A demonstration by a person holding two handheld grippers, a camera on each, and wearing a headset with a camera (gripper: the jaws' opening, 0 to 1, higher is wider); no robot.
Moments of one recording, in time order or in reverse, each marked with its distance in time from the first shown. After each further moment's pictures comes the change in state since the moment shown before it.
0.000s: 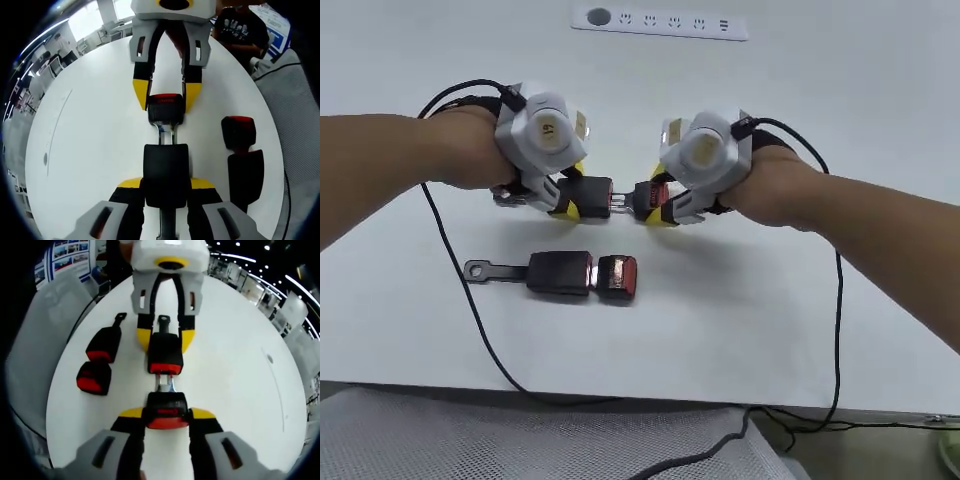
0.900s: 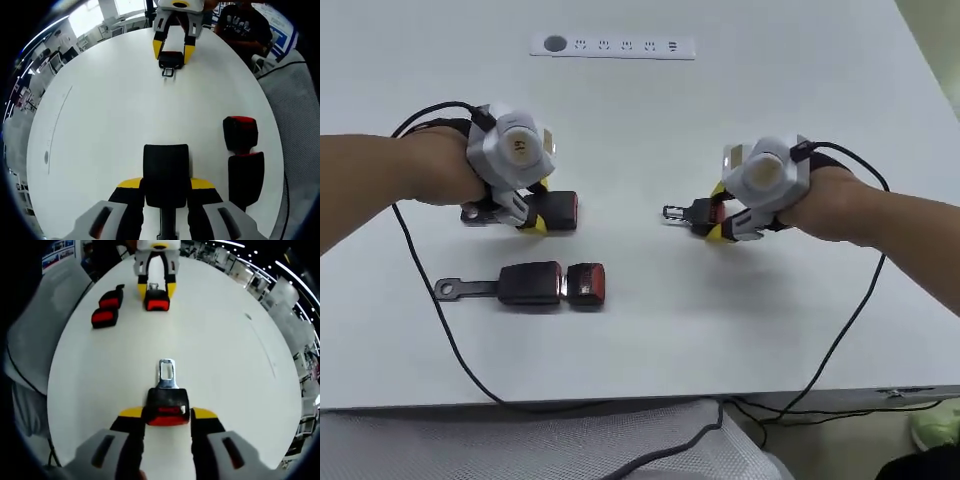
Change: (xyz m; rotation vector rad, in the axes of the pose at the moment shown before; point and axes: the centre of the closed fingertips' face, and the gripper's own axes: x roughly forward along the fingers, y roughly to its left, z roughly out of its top) left arm -0.003 0.000 0.000 -0.010 0.051 0.015; right arm -0.066 0.003 -0.105 0.084 0.147 -0.095
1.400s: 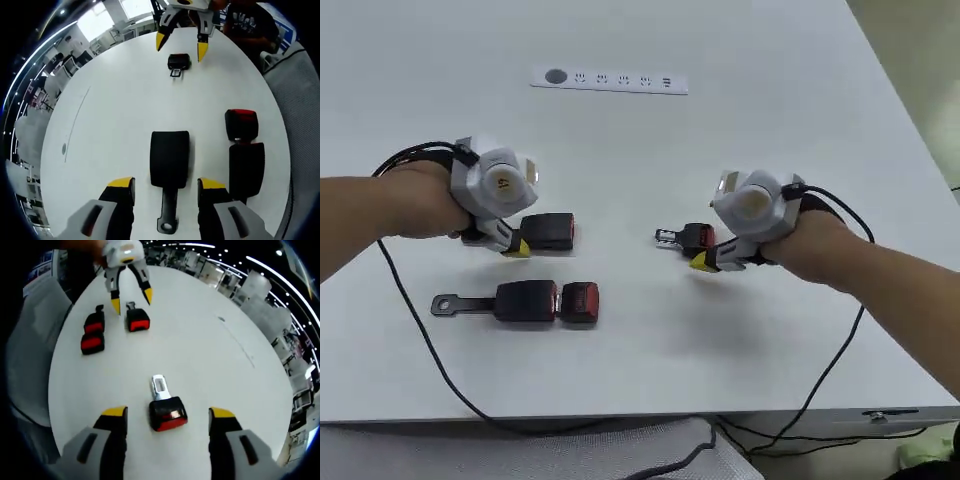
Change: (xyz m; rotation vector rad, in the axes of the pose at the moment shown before) left arm -0.036 -0.005 -0.024 -0.060 -0.052 0.194; right arm -0.023 -0.002 0.020 0.205 -0.125 -0.183
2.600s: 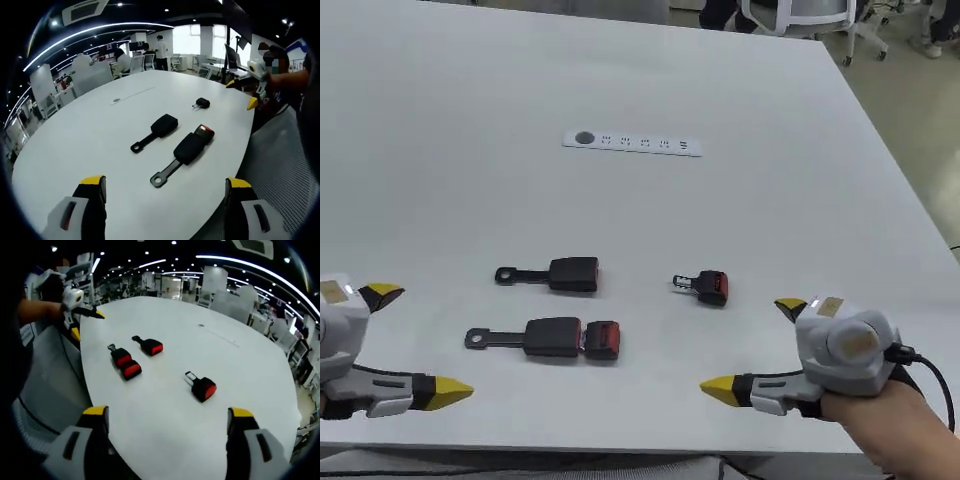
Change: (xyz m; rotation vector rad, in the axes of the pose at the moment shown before) left arm -0.130 -0.098 -0.065 -0.682 -0.334 0.250; right arm -0.081 0.082 -0.006 0.344 -0.180 -0.105
